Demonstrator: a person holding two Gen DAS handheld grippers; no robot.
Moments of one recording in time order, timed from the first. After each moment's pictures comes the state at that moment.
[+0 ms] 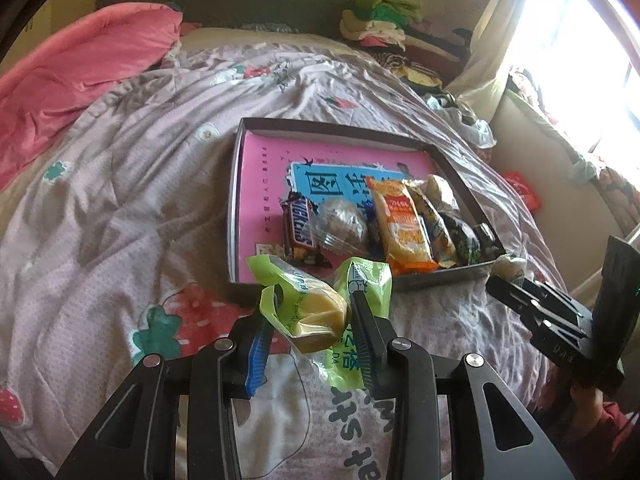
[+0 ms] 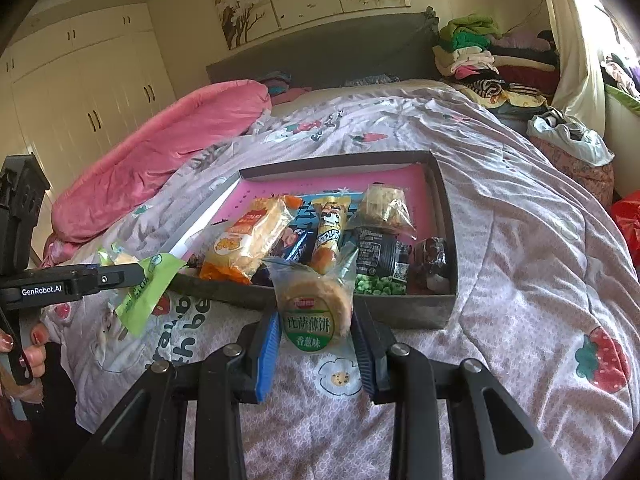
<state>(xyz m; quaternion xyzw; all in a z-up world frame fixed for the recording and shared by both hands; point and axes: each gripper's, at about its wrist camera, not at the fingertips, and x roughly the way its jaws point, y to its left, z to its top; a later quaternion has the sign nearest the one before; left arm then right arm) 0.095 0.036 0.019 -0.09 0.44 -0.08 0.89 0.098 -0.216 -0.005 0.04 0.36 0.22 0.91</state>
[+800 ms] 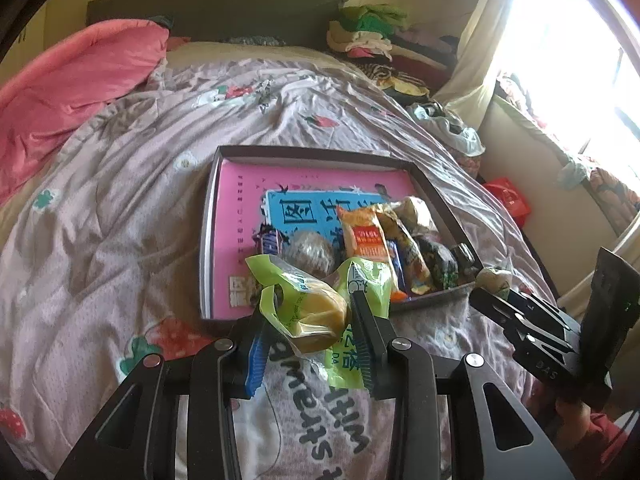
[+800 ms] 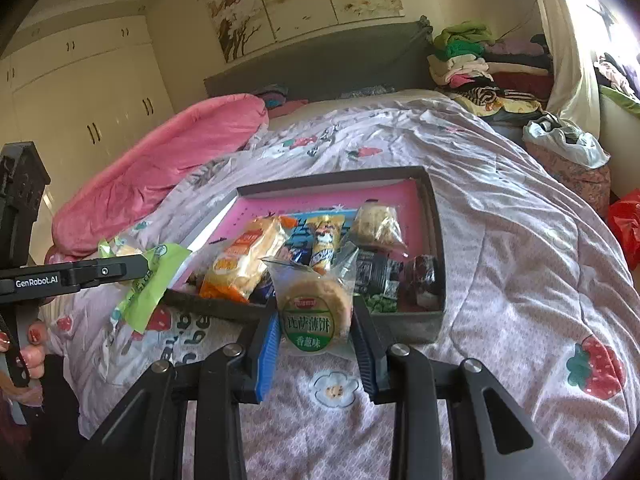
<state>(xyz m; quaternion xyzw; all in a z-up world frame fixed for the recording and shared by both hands) 0.106 0.018 0.038 -0.08 0.42 -0.09 0.90 0.101 -0.224 0.004 0.05 0.34 0.21 0.92</state>
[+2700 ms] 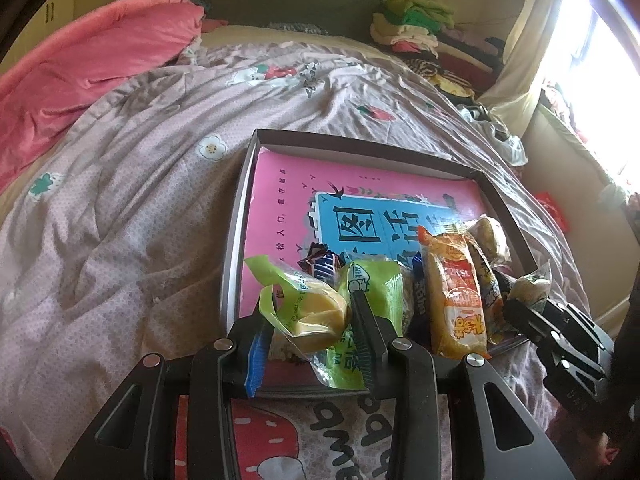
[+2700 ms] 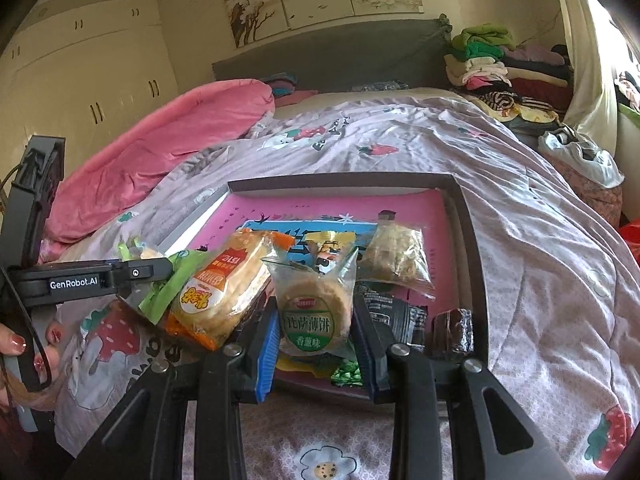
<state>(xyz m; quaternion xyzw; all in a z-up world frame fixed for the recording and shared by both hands) 0.167 0.033 -0.007 -0.10 0.44 -0.02 0.89 0.158 -0.192 -0.014 0.01 0.35 0.22 0.91</state>
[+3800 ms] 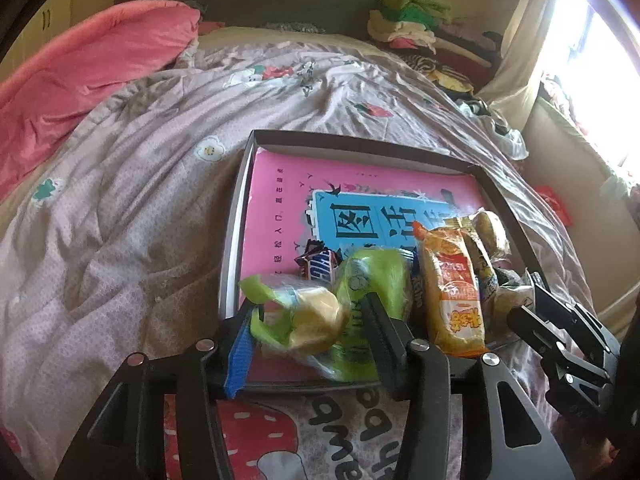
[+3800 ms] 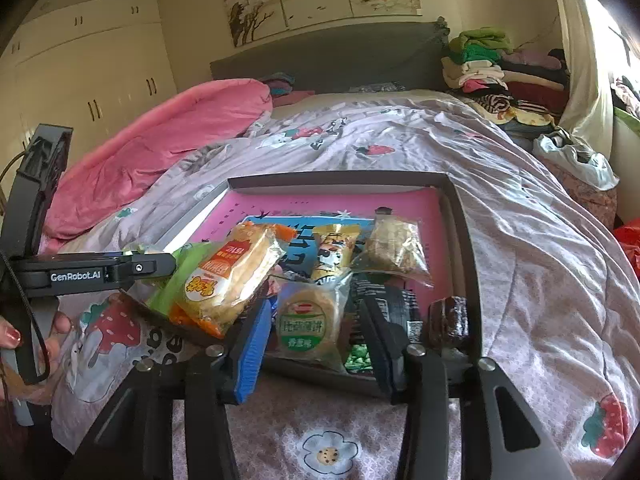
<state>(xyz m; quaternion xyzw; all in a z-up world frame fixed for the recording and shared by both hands) 0.162 0.028 -0.005 -0.08 0.44 -0.02 0.89 0.146 -0.198 -0.011 0.01 0.34 0.21 0.92</state>
